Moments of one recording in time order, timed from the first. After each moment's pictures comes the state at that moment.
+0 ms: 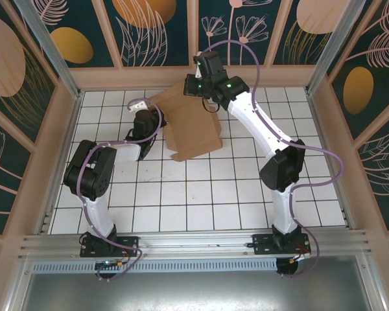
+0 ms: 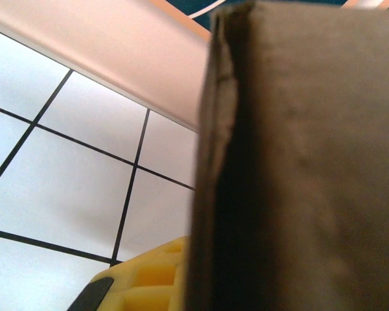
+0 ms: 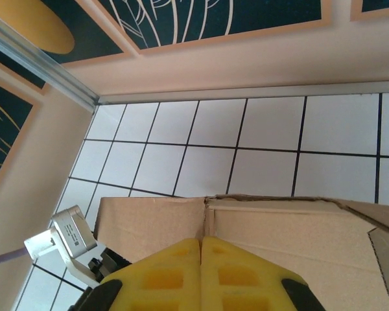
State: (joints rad) left arm -0.36 1.89 0.98 0.63 -0.16 -0.70; right arm 0.61 2.05 2.21 -0.72 -0.04 0.50
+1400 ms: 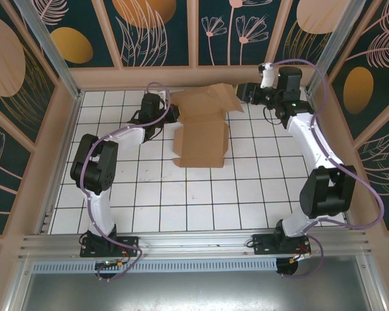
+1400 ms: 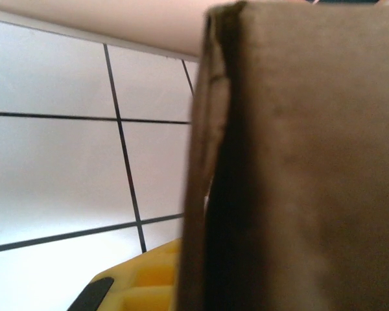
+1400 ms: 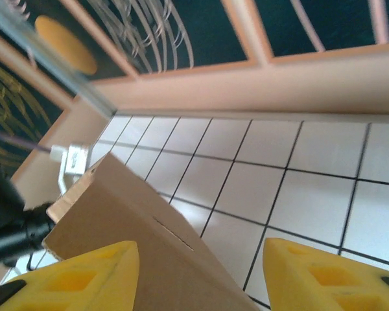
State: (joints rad) left arm -0.36 1.98 1.30 0.19 0.25 -0.50; right arm 0.13 1.61 1.45 -0.30 -0.63 0.23
